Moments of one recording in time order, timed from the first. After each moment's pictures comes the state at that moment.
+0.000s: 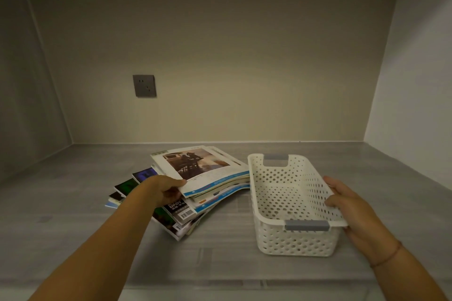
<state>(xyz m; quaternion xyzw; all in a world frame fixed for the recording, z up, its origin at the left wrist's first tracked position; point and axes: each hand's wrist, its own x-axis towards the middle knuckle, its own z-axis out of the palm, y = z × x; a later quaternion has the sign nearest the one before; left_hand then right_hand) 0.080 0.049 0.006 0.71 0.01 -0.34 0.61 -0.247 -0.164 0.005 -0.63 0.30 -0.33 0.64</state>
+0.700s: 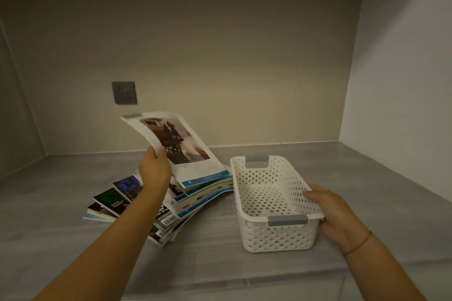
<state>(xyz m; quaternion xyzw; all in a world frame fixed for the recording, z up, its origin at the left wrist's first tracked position) 0.043 0.013 0.034 0.73 -0.15 0.12 0.66 -0.252 -0.160 0.008 -0.55 0.28 -0.32 0.72</state>
